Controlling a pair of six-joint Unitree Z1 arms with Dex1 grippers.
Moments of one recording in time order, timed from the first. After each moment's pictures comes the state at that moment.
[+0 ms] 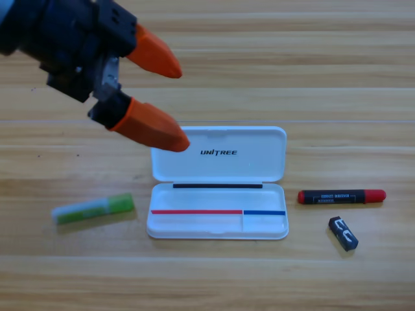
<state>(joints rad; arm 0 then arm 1) -0.84 1.48 -1.37 0.71 -0.33 0.47 0.83 1.10 -1.06 0.67 0.39 -0.39</state>
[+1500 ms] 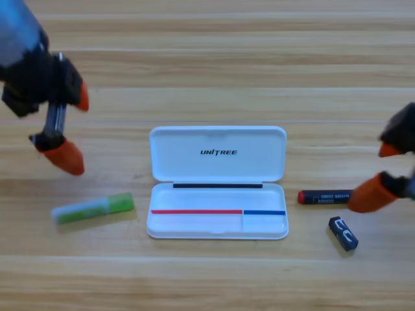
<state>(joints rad) -0.66 1.70 -1.47 1.06 0.00 0.76 0.83 1.59 -1.19 0.75 0.01 -0.16</state>
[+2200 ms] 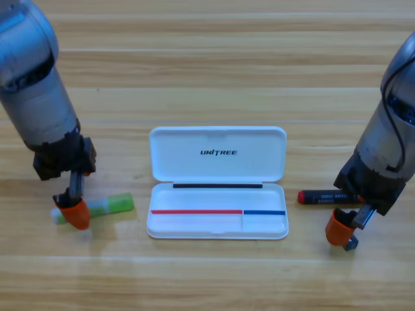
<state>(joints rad) -0.58 1.91 -1.24 0.82 0.00 0.77 0.81 1.92 -1.25 0.75 -0.04 -0.11</state>
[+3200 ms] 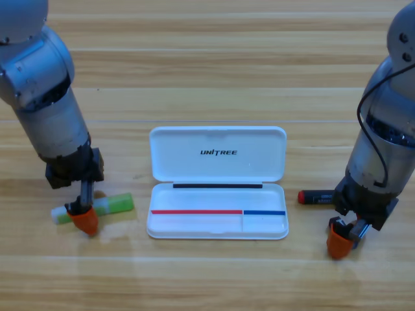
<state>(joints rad) -0.58 1.97 -1.19 0.70 0.04 0.76 0.81 2.02 -1.25 0.75 -0.03 -0.10</state>
